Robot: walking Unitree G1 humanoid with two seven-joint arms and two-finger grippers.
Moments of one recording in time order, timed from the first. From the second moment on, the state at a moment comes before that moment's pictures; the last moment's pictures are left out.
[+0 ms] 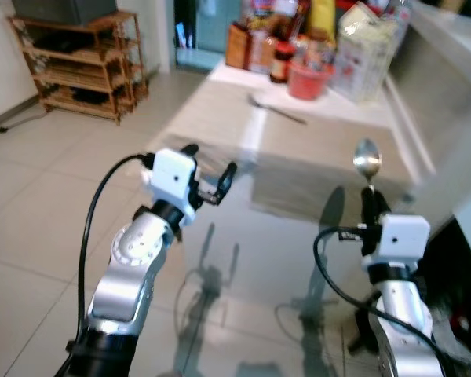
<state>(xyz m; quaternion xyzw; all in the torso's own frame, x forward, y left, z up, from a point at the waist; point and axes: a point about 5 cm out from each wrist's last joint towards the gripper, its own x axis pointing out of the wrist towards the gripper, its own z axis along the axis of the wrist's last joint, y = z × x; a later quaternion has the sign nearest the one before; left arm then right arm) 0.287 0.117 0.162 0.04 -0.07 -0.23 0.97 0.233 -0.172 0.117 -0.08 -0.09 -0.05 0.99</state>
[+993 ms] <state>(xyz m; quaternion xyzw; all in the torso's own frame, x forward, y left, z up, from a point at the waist) 0.295 0.095 0.158 0.04 -0.06 -0.24 0.97 0.240 -0.176 0.110 -0.10 -0.07 -0.04 0.99</state>
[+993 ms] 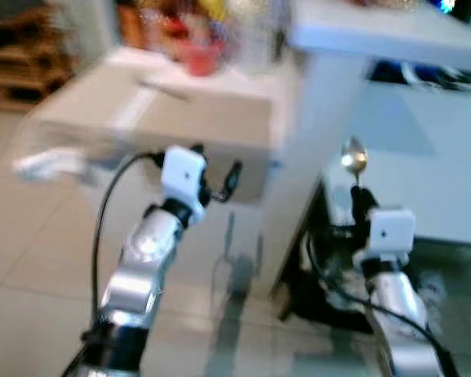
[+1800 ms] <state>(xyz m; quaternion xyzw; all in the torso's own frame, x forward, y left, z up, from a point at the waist) 0.290 0.098 0.160 0.03 -0.08 -0.24 0.97 0.244 -0.174 0.110 -0.11 -0.08 -0.02 0.99</state>
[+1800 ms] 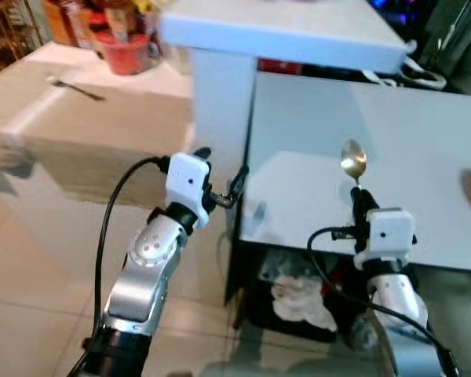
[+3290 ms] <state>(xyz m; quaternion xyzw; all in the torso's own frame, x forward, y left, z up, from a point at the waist) 0.294 0.091 0.162 0.04 -0.08 -0.24 0.97 0.255 -0.181 0.113 -0.12 -0.08 -0.03 0.99</state>
